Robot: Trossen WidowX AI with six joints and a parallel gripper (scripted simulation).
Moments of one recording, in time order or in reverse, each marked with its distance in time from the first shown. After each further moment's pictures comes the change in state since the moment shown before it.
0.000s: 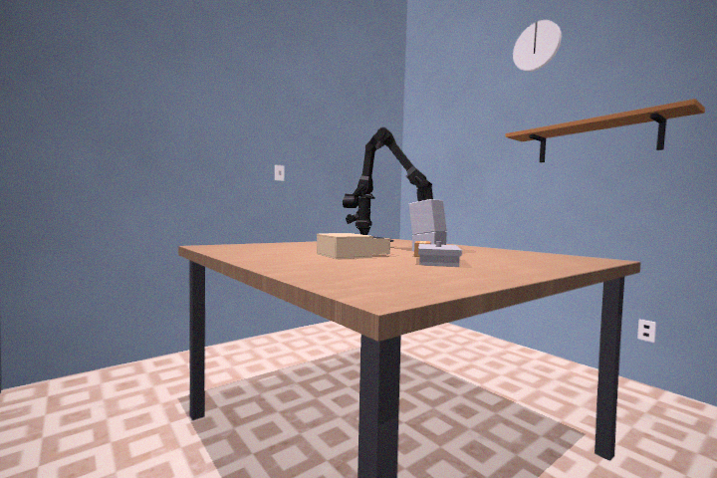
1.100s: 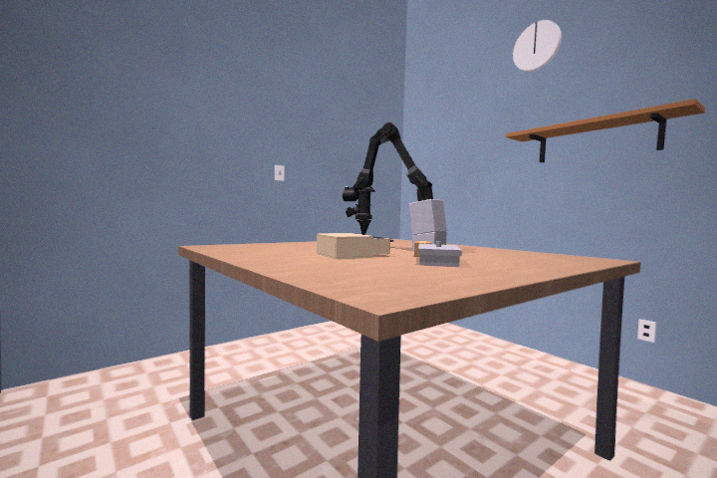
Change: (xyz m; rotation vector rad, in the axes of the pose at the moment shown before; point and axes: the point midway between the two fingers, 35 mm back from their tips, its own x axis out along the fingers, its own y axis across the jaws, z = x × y) arm -0.032 -0.001 0.000 -0.005 0.007 0.004
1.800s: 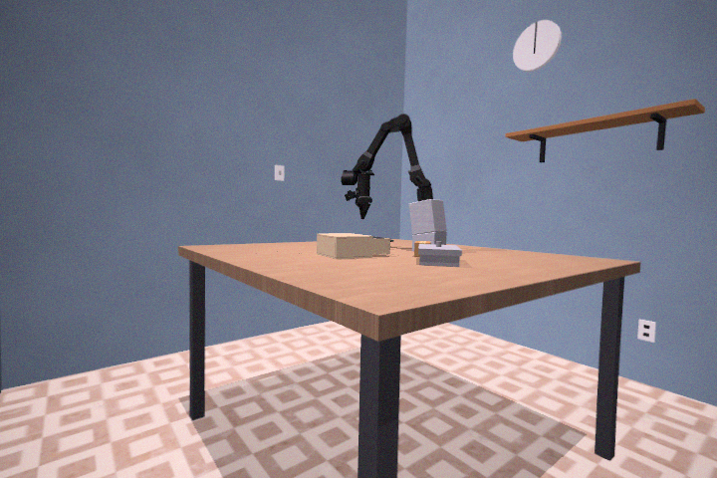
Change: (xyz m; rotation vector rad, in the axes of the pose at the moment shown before) arm -0.074 0.028 0.003 -0.192 -0.009 0.007
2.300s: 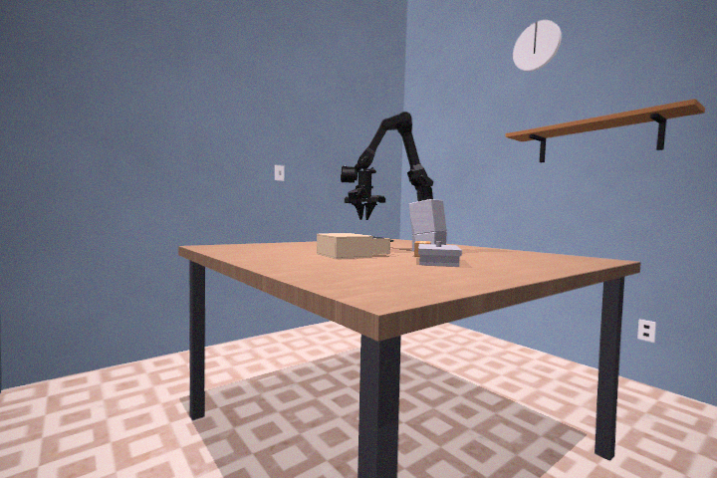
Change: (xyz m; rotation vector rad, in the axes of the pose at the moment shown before) arm 0.002 0.120 0.006 -0.798 -0.003 0.023
